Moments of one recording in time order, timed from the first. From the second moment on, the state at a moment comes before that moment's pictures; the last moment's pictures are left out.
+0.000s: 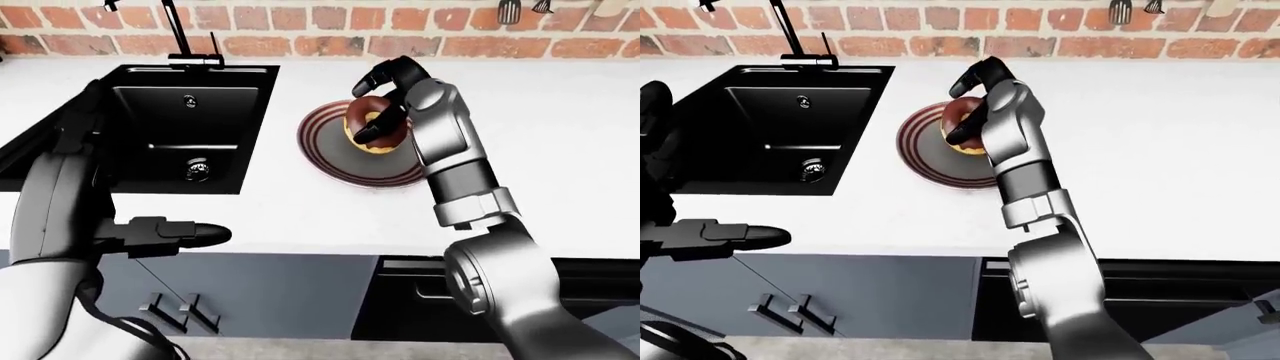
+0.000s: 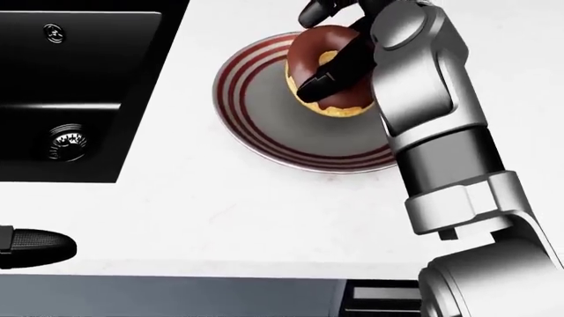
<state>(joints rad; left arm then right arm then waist) -0.51 0.20 0.12 -1.03 1.17 1.29 -0.98 -1.25 -0.16 0.00 0.69 -0.61 0.64 0.31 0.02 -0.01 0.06</state>
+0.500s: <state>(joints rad) -0.52 0.22 0.11 -1.03 1.17 1.31 -0.98 -1.26 -0.18 -0.01 0.62 -0.60 0.70 0.36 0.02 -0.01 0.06</state>
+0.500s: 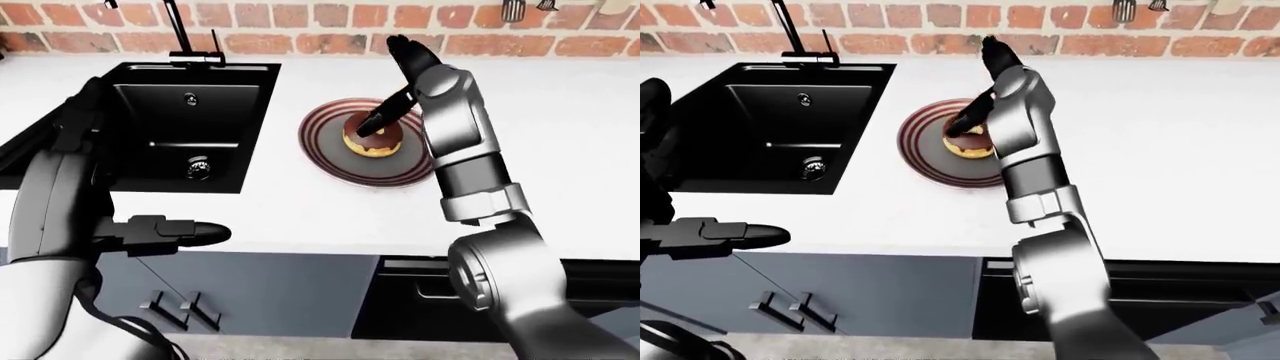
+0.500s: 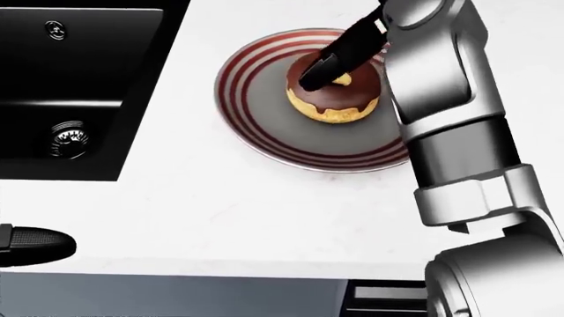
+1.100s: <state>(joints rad) -0.52 0.22 0.11 -1.03 1.20 1.31 -1.01 -1.13 -0.39 -0.07 -0.26 -0.78 1.26 0.72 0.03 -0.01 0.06</state>
